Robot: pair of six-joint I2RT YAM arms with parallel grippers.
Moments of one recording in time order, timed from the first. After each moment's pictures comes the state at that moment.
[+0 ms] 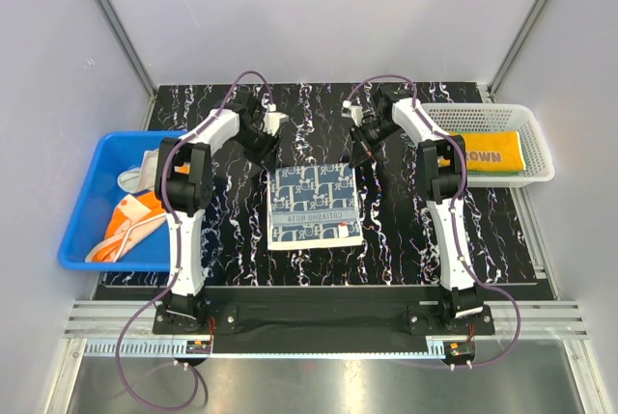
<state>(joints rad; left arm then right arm) -0.21 2.24 1.79 -0.87 0.48 0.36 0.23 2.57 2.27 -1.19 -0.81 -0.56</state>
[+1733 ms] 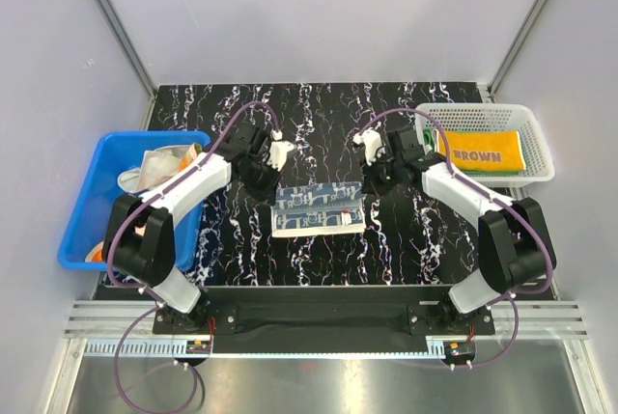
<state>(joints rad) -0.42 1.59 1.17 -0.75 0.34 0.18 0.38 1.55 1.02 -0.36 -0.42 -0.27</state>
